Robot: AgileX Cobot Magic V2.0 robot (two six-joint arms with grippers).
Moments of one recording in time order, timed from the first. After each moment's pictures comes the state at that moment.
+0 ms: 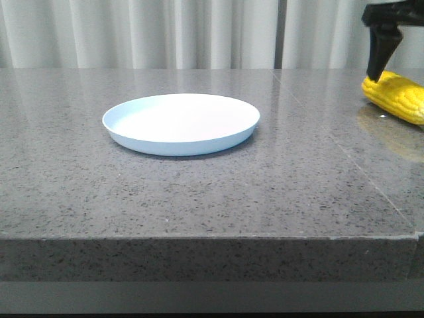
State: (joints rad) left arm -0.56 0.66 -0.90 0.09 0.91 -0.02; right arm -0.01 1.81 -1.56 0.05 0.91 0.10
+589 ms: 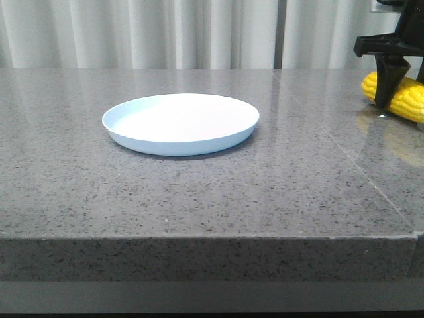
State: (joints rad) left arm -0.56 0.66 -0.90 0.09 0.91 -0.02; right arm 0.00 1.89 -1.61 0.05 0.98 0.07
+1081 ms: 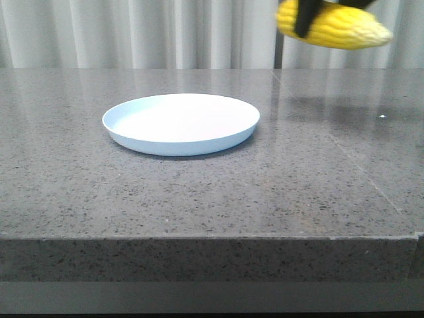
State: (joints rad) left arm -0.56 0.66 -0.90 0.09 0.91 -0.02; right arm 0.31 1.83 -1.86 0.10 1.19 0.07
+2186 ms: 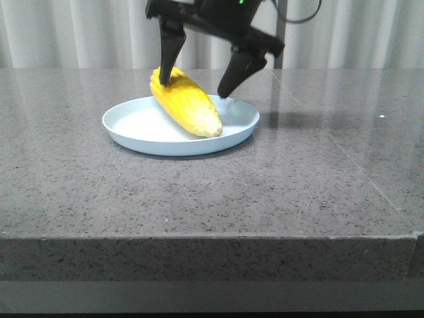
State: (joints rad) left arm -0.56 0.66 -0.90 0.09 0.91 -0.02; right arm 0.50 1.99 -1.87 0.24 0.98 0.18
